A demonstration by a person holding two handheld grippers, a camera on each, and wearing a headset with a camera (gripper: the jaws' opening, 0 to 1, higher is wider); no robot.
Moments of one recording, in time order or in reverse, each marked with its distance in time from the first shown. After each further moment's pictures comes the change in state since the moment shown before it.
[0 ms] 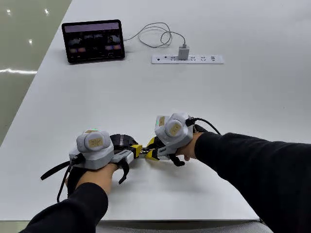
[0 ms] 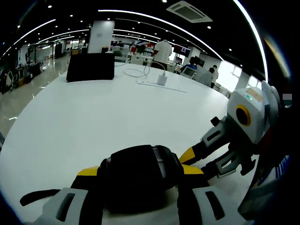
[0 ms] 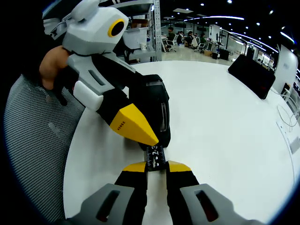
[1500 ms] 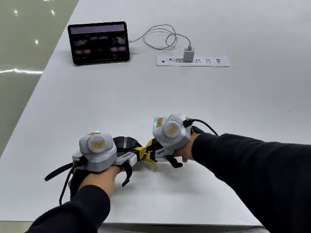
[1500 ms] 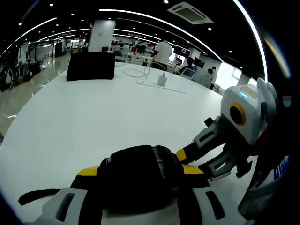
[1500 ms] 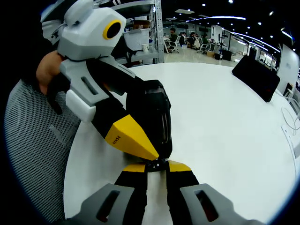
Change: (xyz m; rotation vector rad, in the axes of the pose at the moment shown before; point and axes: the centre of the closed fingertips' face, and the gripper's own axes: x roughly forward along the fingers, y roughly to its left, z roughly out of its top) left arm 0.000 0.000 0.000 -0.016 -0.001 -0.012; right arm 0.011 0.001 0.012 0.002 -0.015 0.030
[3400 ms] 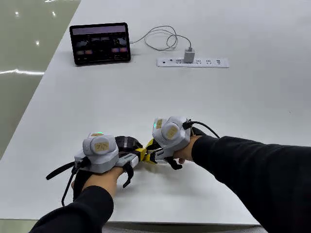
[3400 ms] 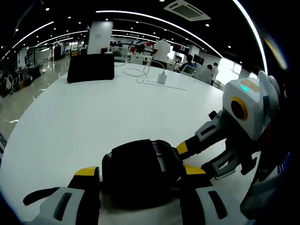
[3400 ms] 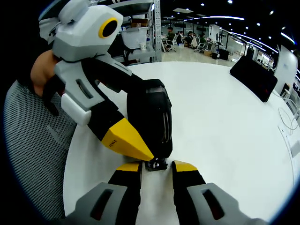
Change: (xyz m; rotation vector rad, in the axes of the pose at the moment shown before) left arm -0.005 0.003 -0.005 0.040 0.011 0.028; right arm 0.000 0.001 -0.001 0.000 0.018 -0.045
